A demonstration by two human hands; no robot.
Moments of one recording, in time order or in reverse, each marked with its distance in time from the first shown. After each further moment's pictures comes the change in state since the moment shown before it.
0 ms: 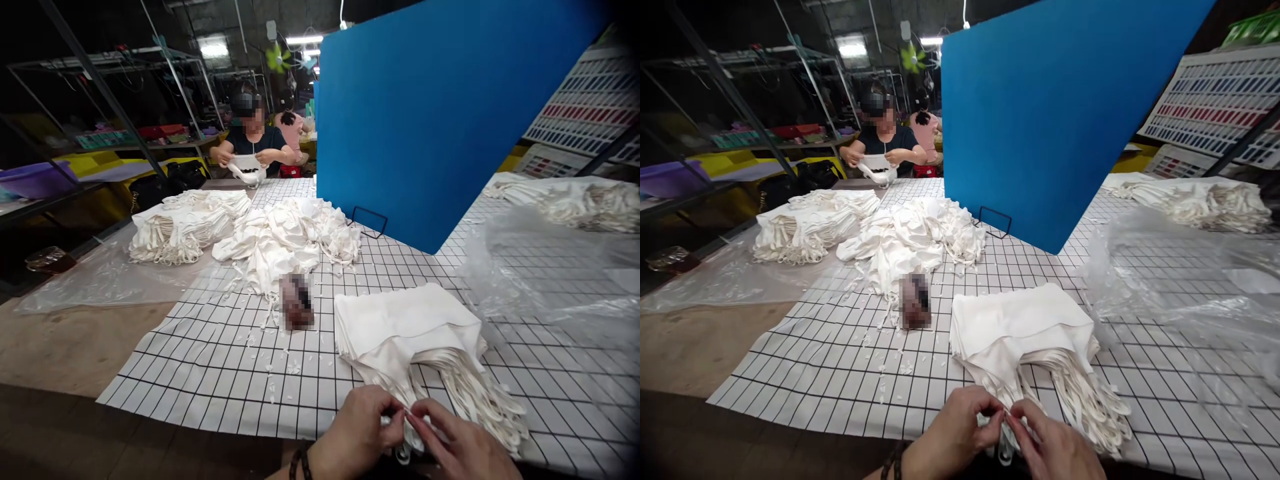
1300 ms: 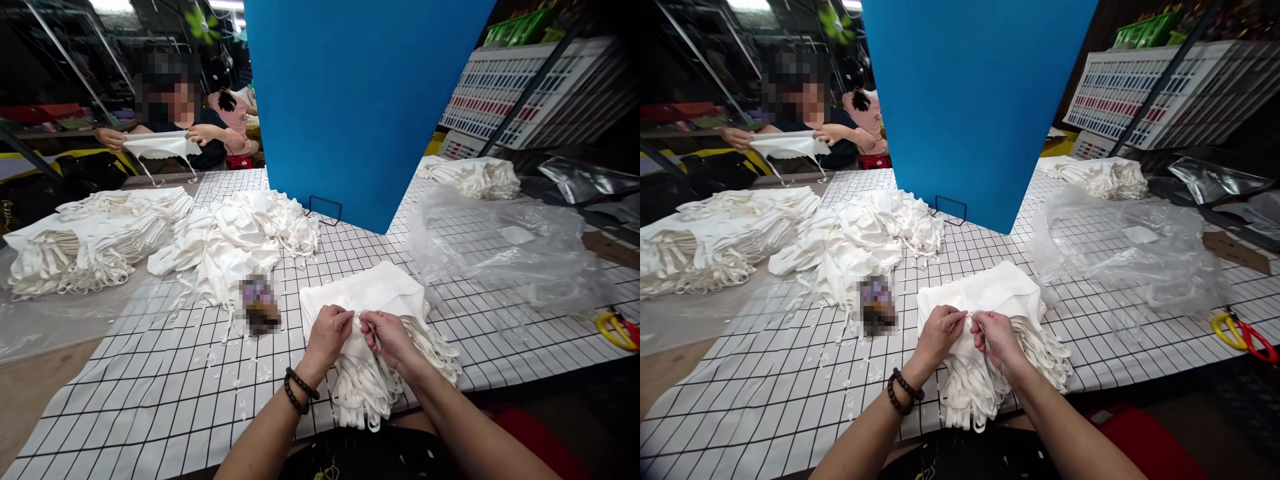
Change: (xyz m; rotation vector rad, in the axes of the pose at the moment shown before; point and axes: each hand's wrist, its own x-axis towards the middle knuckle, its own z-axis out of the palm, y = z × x) left_hand 0.102 -0.049 -0.012 0.358 0.251 0.340; right_hand 0.111 -0.004 0.013 1.144 0.212 0.469
